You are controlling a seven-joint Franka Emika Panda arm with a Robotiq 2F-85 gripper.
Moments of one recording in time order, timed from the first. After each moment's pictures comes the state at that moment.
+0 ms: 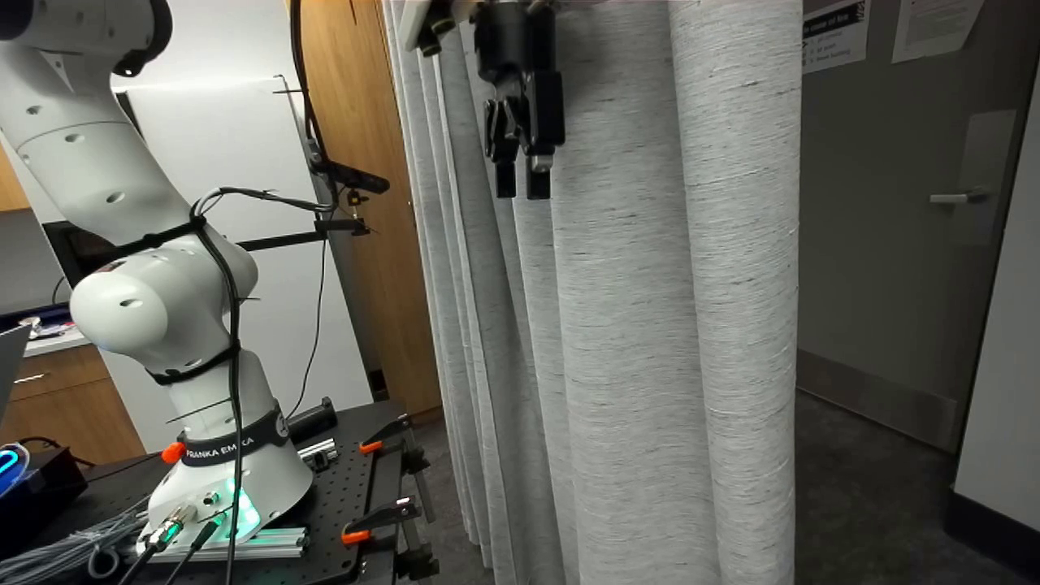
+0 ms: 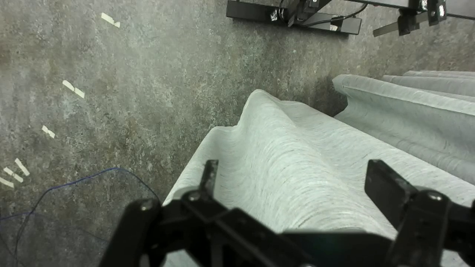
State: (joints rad) arm -0.10 -0.24 -0.25 -1.99 -0.13 1.67 -0.46
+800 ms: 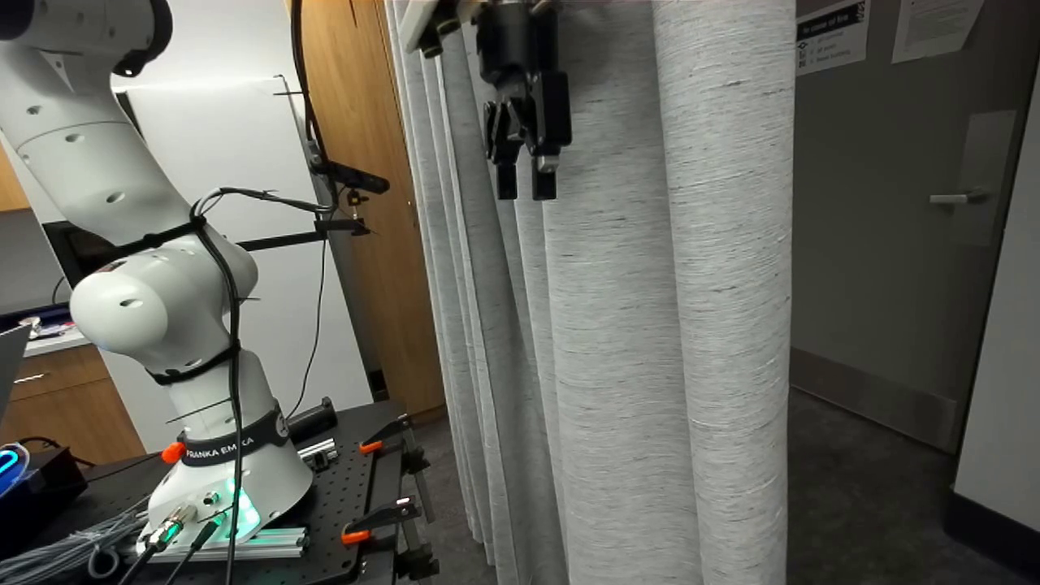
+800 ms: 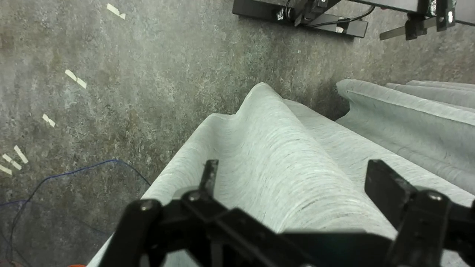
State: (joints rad) arm -0.10 -0.24 -0.25 -2.00 -0.14 1.69 -0.50
